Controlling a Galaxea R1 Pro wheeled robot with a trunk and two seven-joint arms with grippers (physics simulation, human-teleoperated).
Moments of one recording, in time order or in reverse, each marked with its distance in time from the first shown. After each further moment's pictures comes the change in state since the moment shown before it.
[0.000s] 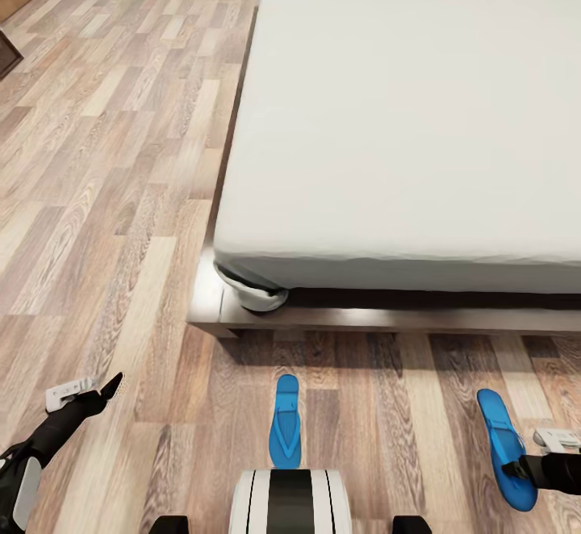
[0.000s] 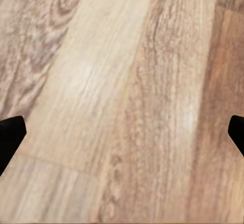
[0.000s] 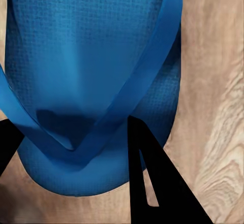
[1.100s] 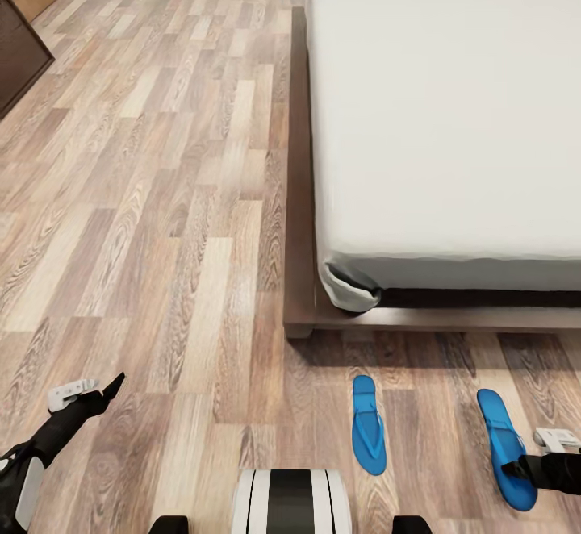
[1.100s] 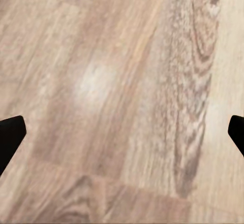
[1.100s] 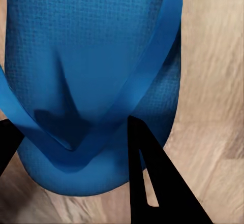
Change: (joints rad) left arm 0.000 -0.006 -0.005 0.002 -0.001 0.000 0.000; right arm 0.000 0.000 0.000 0.000 0.000 0.000 0.001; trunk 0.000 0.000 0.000
